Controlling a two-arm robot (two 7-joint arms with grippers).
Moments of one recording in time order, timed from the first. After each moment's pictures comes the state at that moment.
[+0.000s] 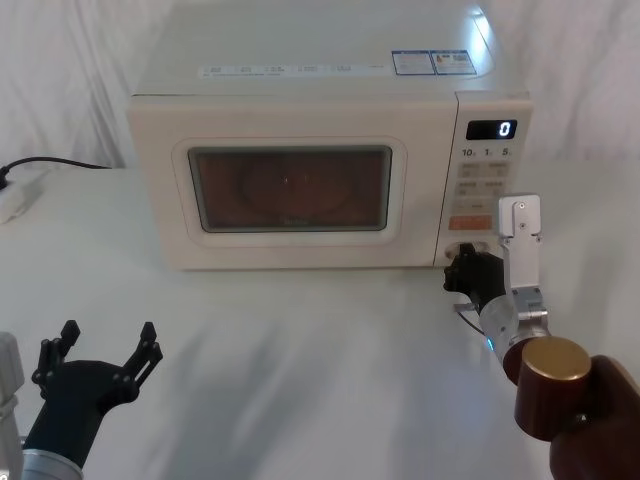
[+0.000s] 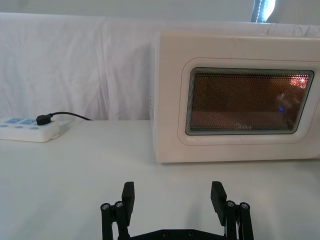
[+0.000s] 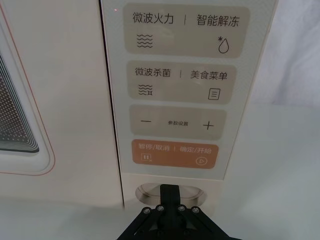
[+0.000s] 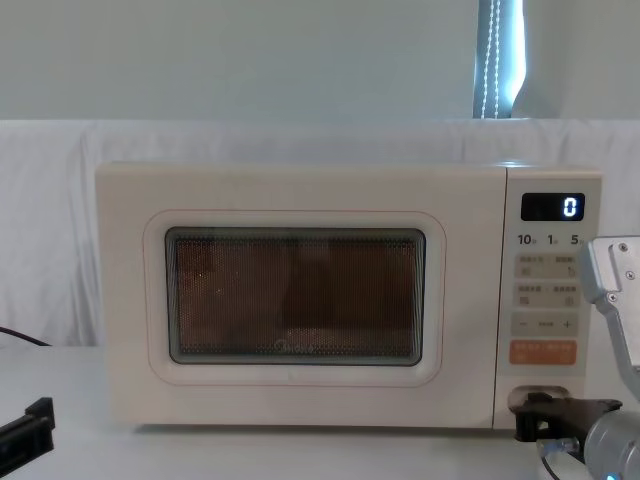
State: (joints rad) left arm 0.27 0.24 0.04 -1.85 -0.25 -0.02 -0.02; right arm 0.45 -0.08 -0.07 -0.98 -0.07 0.00 -0.02
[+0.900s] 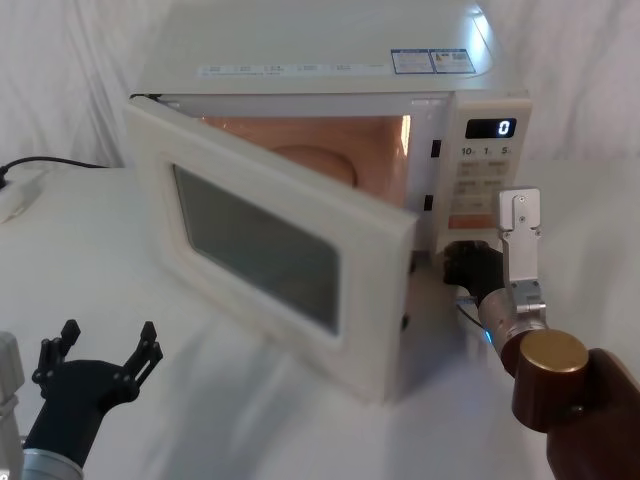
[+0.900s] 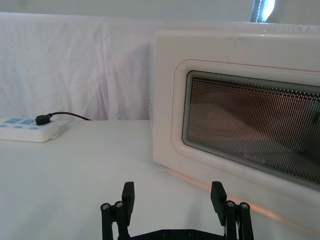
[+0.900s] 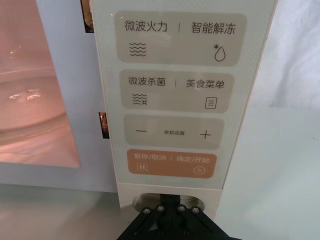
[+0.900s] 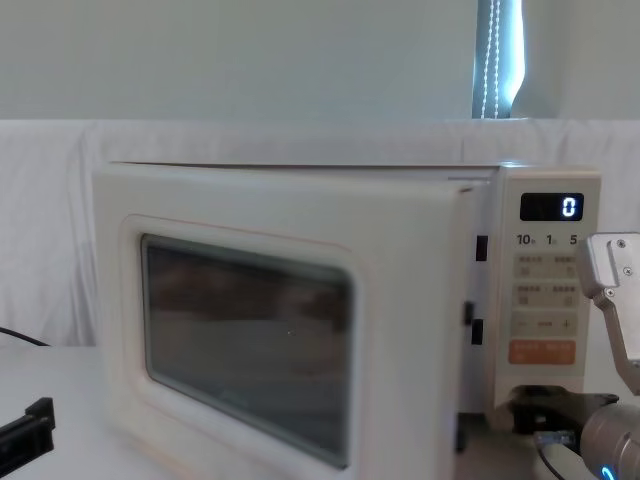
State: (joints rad) left arm 0.27 0.24 0.04 -1.85 -0.25 -0.02 -0.02; right arm 0.48 -0.08 -0.06 -0.93 -0.06 -0.02 -0.02
